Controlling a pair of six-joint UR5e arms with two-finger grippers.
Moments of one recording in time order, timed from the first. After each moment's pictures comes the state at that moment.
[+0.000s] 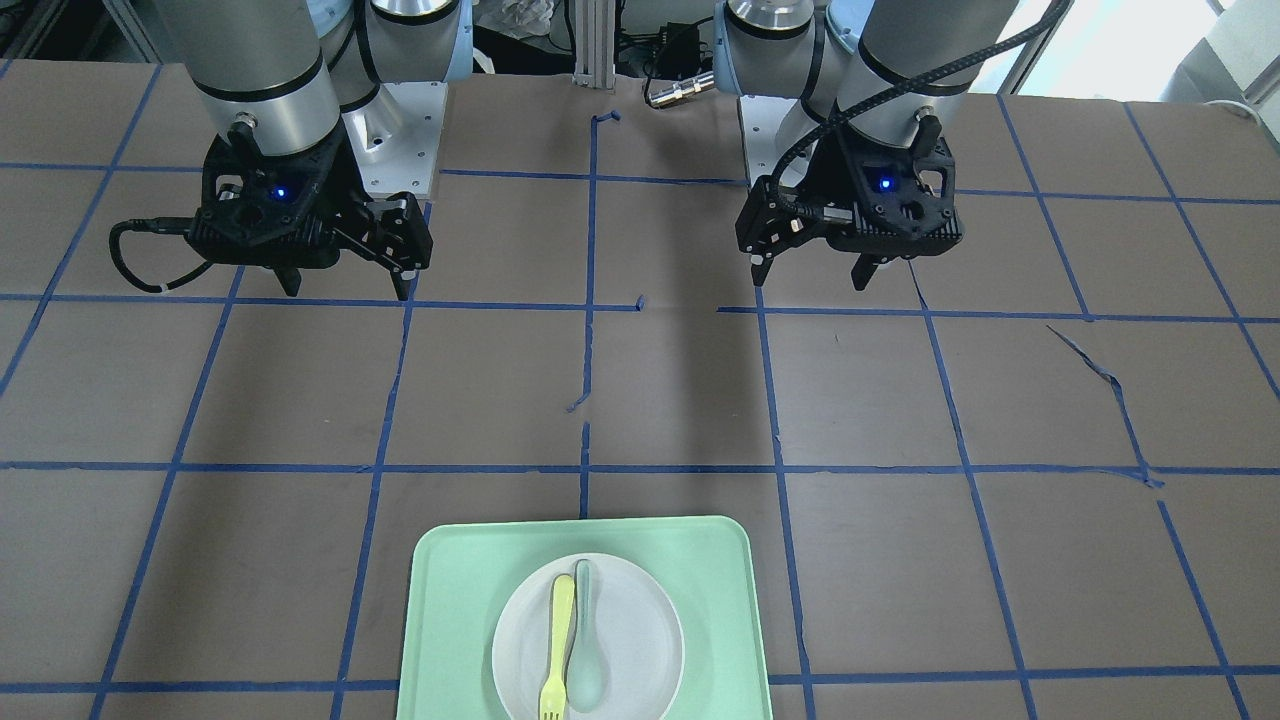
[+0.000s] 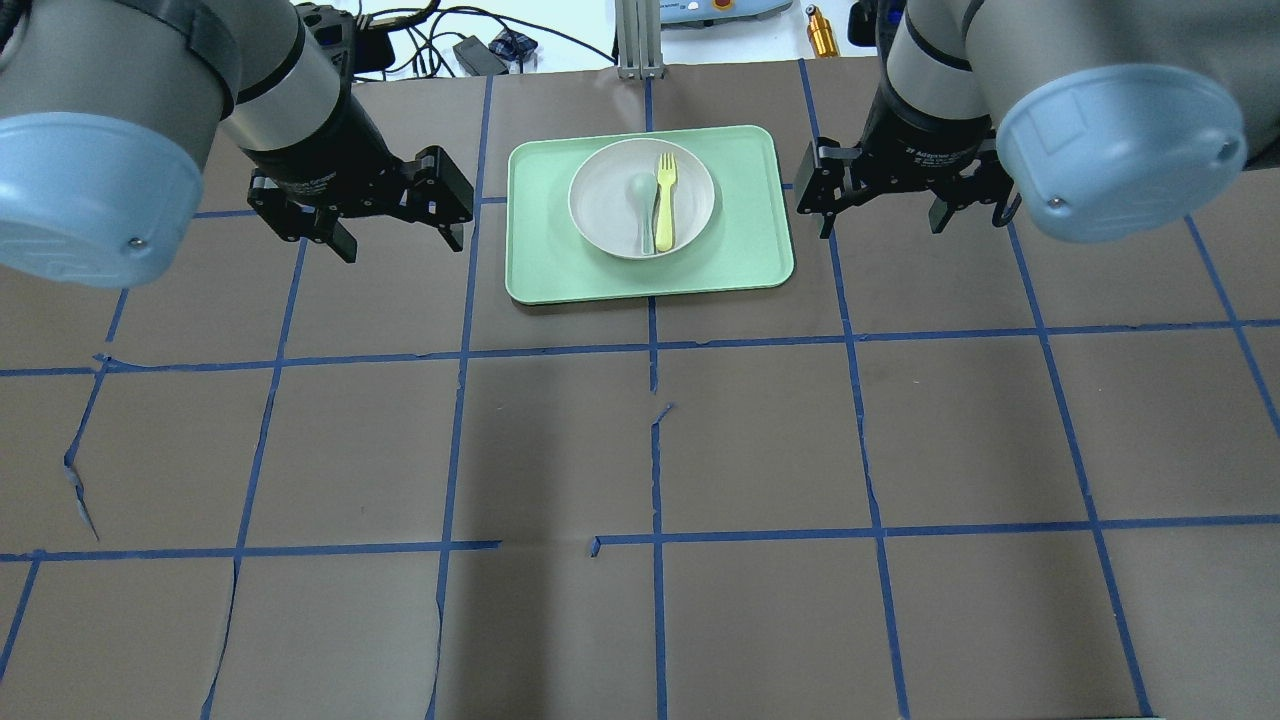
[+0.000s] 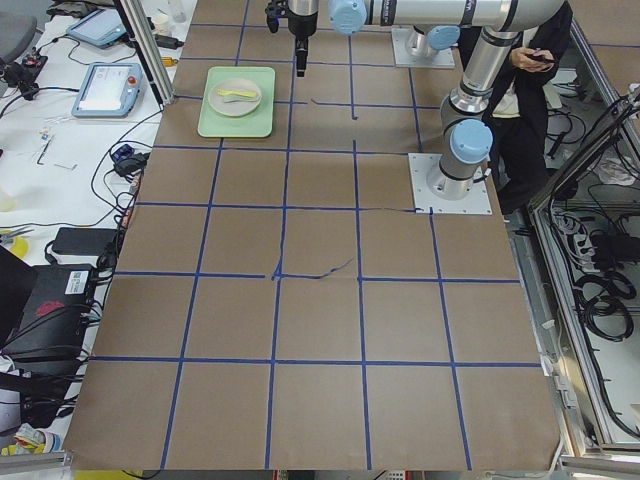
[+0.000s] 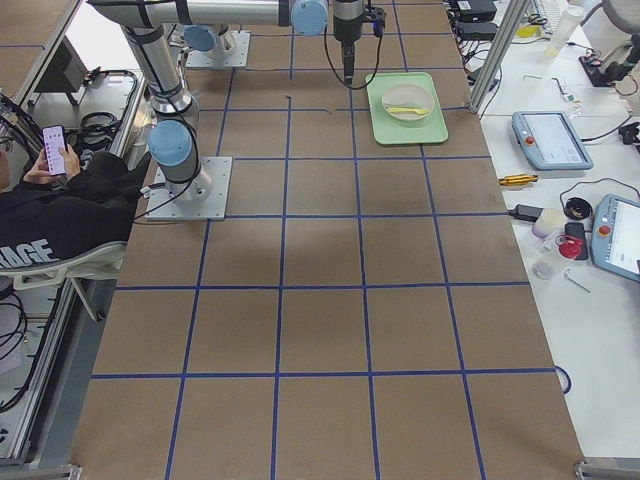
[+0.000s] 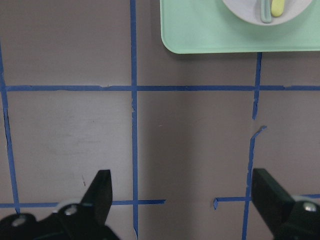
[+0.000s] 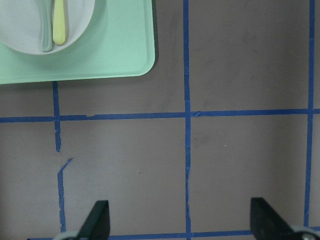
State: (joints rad) left arm -1.63 -1.57 -1.63 -1.44 1.51 -0.10; right arm 1.67 -1.54 1.62 -1.73 -1.61 0.11
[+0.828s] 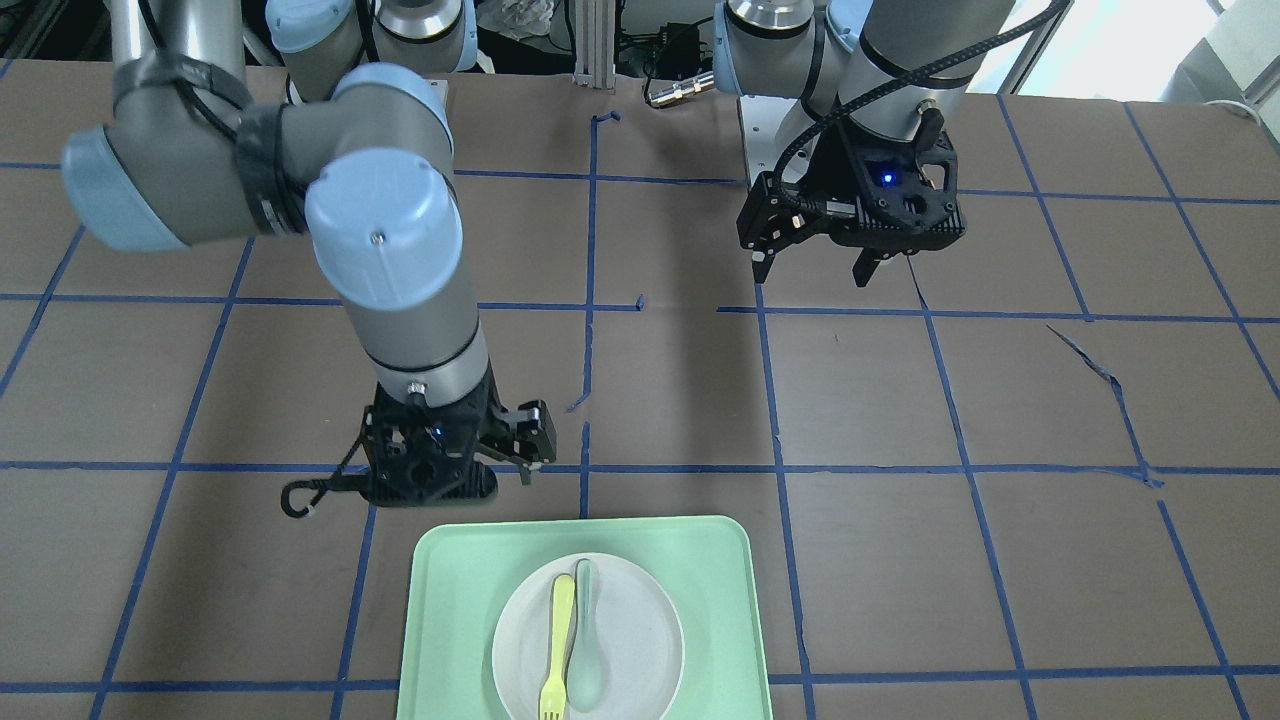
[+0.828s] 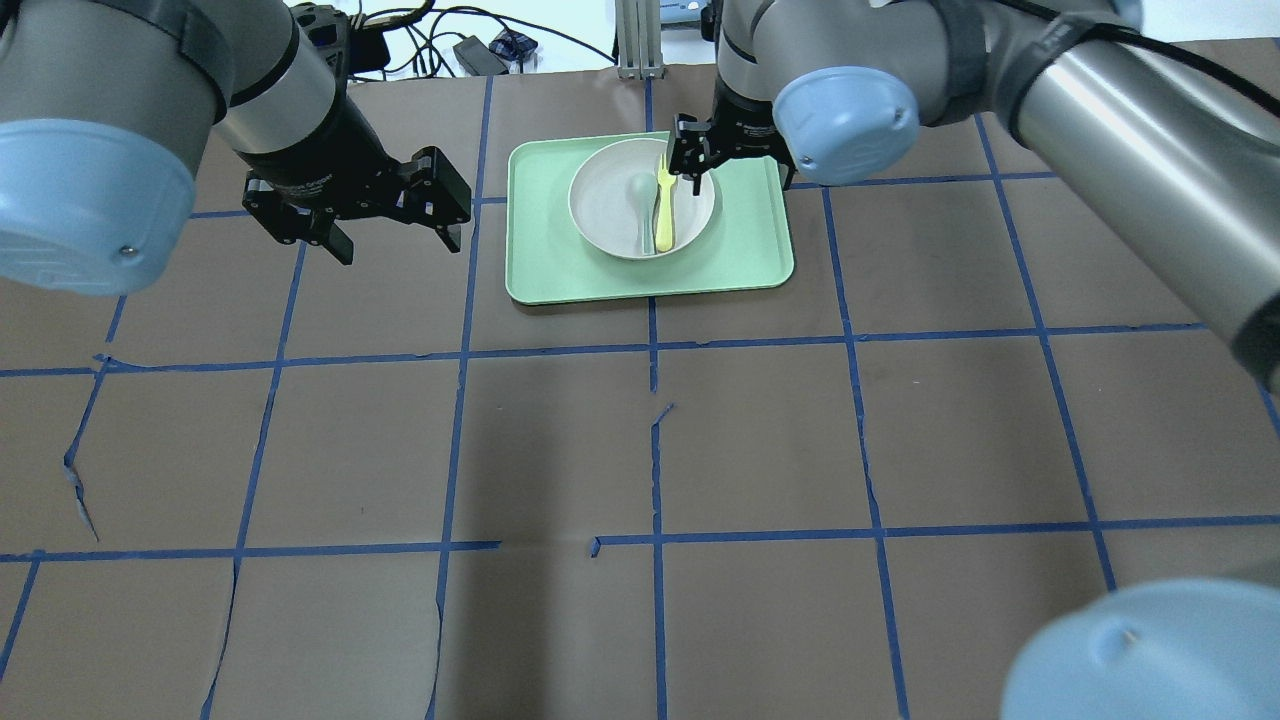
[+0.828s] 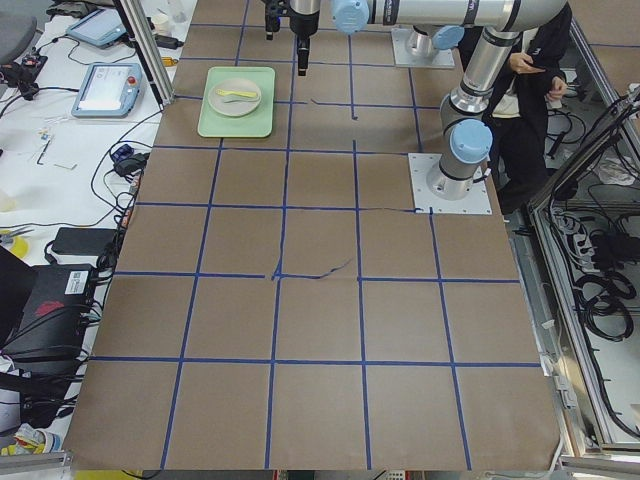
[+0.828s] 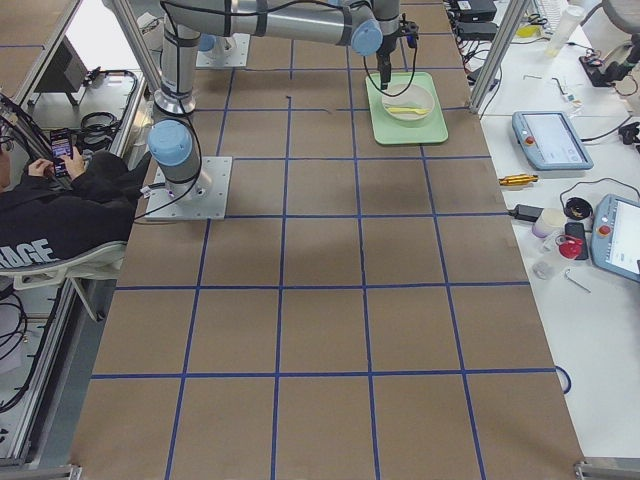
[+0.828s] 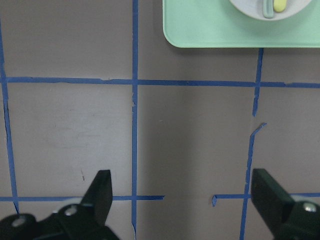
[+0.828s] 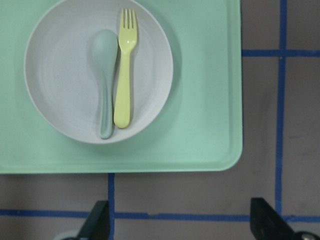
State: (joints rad) left arm -1.63 -1.56 -1.63 -1.44 1.51 -0.11; right arm 1.79 -1.10 1.36 -1.95 -1.56 0.20
